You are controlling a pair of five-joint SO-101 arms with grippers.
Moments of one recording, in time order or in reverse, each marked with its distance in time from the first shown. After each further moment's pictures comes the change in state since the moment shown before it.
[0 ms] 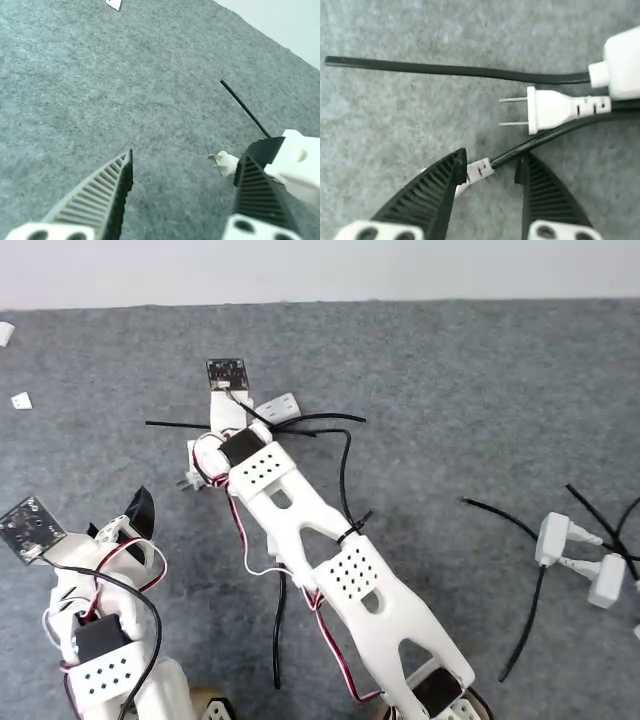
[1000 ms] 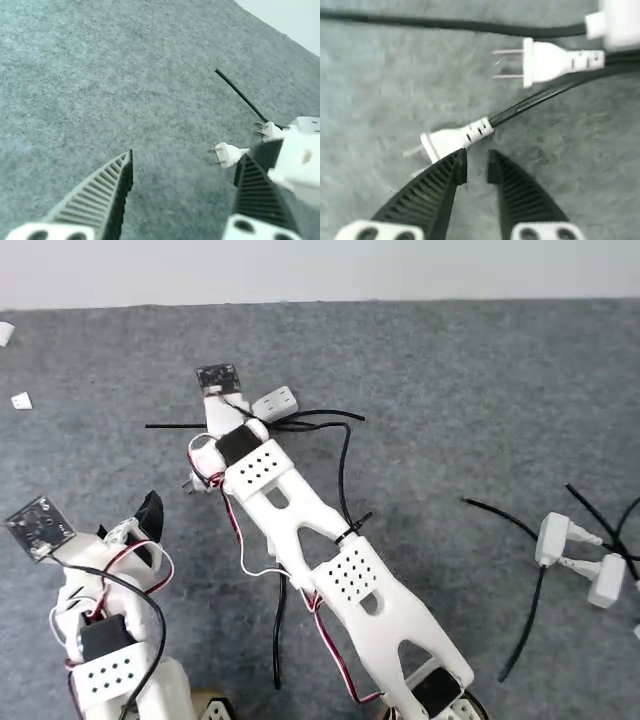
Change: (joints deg) left arm 2.2 -0.2 1.5 0.0 -0.2; right arm -1.1 -1.9 -2.8 11.5 -0.5
